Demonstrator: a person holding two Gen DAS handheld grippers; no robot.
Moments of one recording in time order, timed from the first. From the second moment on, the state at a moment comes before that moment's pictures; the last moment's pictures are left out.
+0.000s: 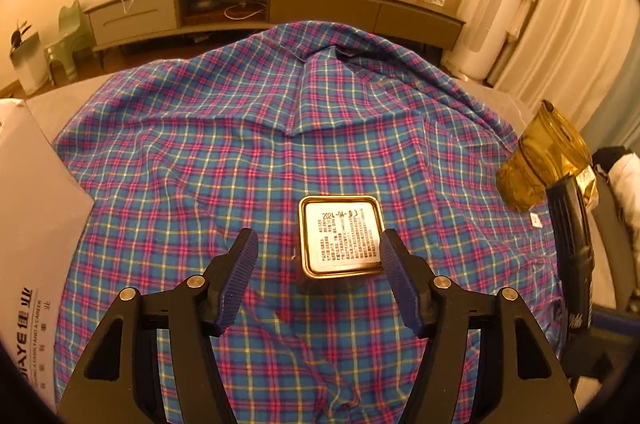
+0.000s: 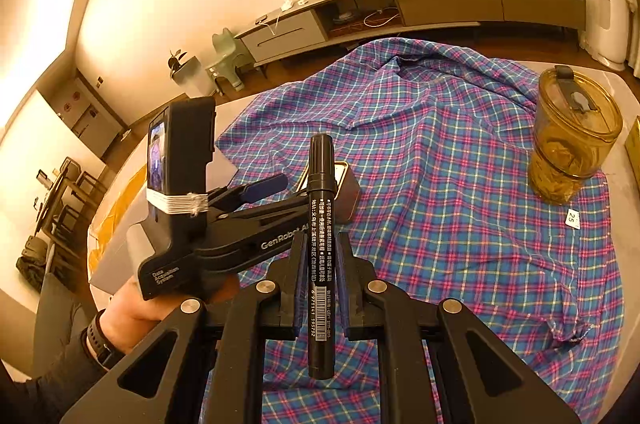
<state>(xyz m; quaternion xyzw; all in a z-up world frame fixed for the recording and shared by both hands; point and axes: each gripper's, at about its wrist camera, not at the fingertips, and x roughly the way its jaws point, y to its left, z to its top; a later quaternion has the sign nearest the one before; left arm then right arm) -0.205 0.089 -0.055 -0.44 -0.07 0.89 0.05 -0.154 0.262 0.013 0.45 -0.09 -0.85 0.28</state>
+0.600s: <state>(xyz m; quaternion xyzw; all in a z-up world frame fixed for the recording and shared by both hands) -0.219 0.093 -0.077 -0.47 -0.11 0.88 0.04 -0.139 0.259 0.005 0.45 -0.10 -0.85 0.27</state>
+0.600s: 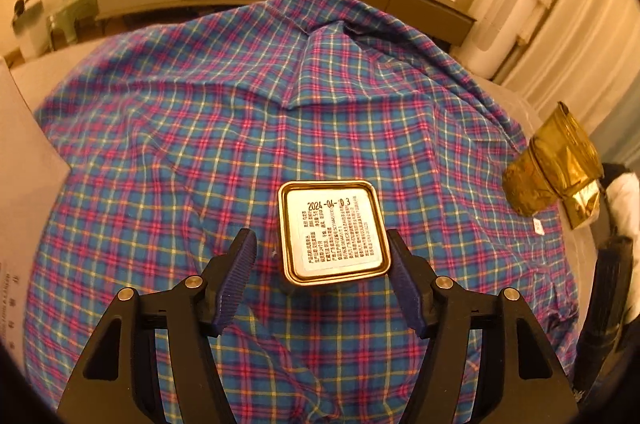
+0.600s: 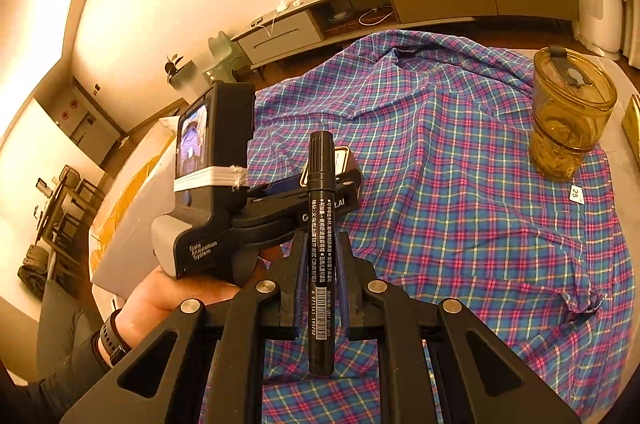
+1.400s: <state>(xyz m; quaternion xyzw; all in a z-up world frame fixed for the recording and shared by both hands) -0.170 0.057 -0.036 -0.43 -0.10 0.90 0.05 -0.140 0.249 0.007 0.44 -0.09 -0.85 0.27</state>
